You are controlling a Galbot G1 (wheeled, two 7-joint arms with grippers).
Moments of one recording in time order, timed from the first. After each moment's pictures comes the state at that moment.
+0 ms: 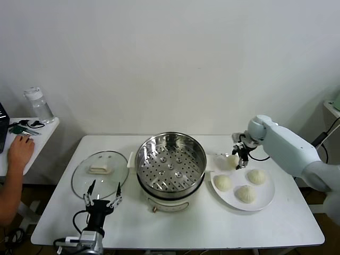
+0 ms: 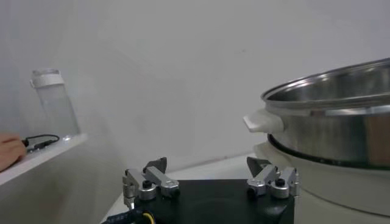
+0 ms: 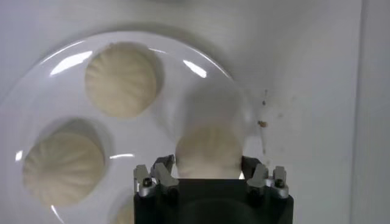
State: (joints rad) left arm 1.61 -1.48 -0.58 -1.96 0.15 -0.04 -0.06; right arm 0.29 0.94 -0.98 0.88 -0.08 0.04 -1.18
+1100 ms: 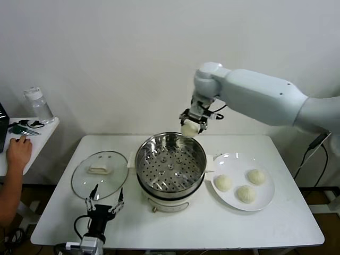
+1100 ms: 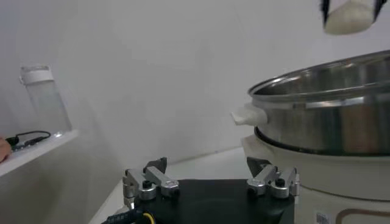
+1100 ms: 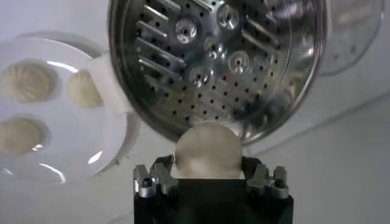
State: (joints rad) left arm 1.66 -1.47 -0.56 -1.99 0.15 -0.04 -0.05; right arm 0.56 1.28 -1.23 1.14 -0.24 0.46 -1.16
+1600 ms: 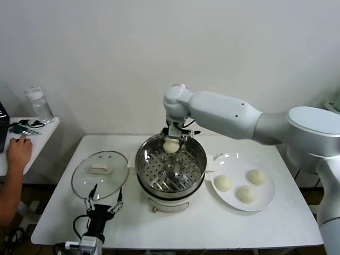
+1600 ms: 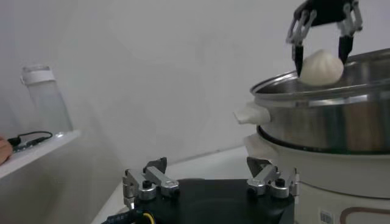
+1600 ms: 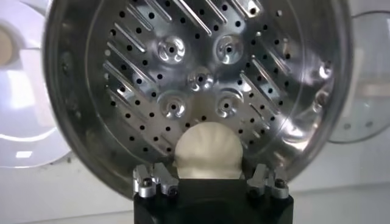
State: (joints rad) left arm 1.65 -1.46 -0.56 -1.98 0.15 -0.04 -0.05; right arm 0.43 1.37 -1.20 1.06 -0.41 0.54 -1.13
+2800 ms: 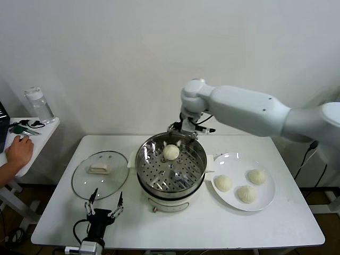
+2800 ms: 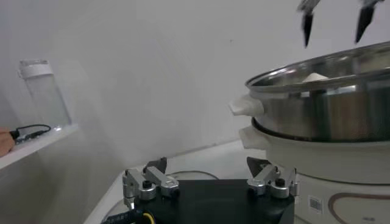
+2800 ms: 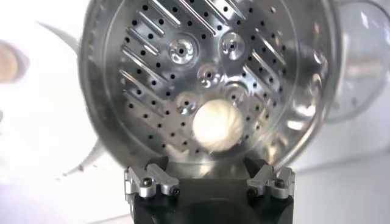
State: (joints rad) left arm 1.69 -1.46 -0.56 -1.99 0.14 -0.05 -0.05; right arm 0.70 0.96 -1.36 1.37 0.09 0.10 -1.02
